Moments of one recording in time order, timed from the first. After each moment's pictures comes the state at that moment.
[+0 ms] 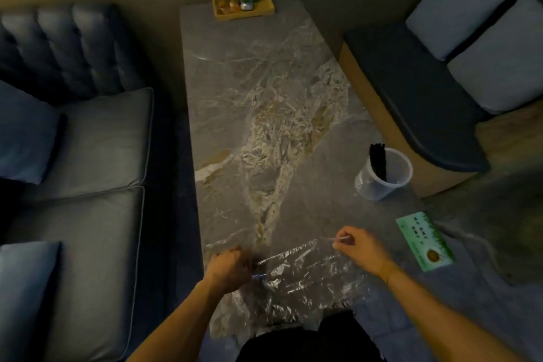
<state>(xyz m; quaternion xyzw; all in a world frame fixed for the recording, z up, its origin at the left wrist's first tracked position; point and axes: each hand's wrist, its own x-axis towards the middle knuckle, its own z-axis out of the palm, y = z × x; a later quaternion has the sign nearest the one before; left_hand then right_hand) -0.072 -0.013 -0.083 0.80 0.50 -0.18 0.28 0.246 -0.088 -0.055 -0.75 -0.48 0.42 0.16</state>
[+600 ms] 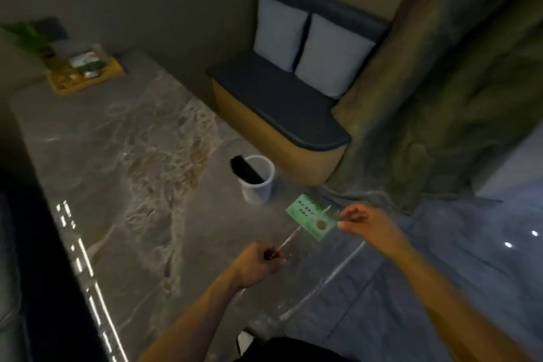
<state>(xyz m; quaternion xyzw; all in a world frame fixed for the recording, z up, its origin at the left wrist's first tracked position) 0.161 -0.068 -0.014 0.79 0.25 -0.06 0.56 0.387 -0.248 0.038 -0.81 -0.25 0.32 0.41</state>
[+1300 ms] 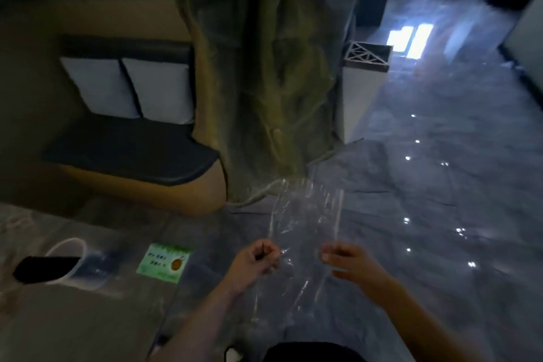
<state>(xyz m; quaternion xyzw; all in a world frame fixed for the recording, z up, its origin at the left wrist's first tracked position) 0.375 -0.333 -0.002 0.75 0.13 -0.14 0.64 0.422 -0.589 -0.007 -0.68 0.09 0.34 0.64</state>
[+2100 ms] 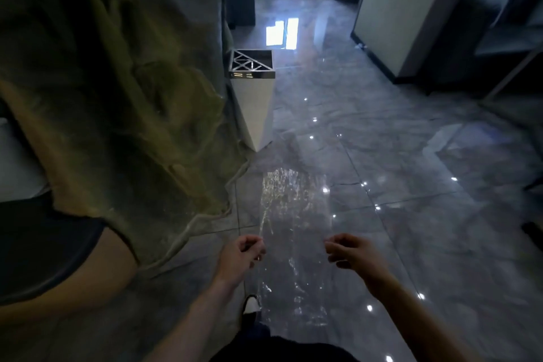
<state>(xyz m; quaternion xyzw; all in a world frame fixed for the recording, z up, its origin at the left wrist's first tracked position) 0.618 -0.449 -0.027 0.75 0.07 -0.21 0.62 0.545 -0.710 0.004 -0.72 0.25 0.10 0.64</state>
